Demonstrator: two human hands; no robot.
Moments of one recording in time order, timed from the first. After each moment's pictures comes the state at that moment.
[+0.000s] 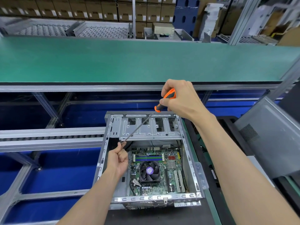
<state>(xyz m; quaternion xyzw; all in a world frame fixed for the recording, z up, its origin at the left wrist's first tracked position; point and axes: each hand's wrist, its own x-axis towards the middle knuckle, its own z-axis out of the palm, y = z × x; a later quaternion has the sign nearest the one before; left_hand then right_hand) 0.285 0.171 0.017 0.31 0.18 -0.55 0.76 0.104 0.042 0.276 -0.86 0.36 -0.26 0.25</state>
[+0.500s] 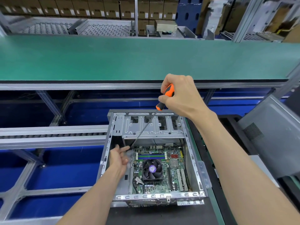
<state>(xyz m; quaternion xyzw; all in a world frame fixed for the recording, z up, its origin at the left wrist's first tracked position) 0.287 0.174 0.003 0.57 0.10 -0.49 0.66 0.117 0.044 0.274 -0.87 0.34 -0.29 0.19</state>
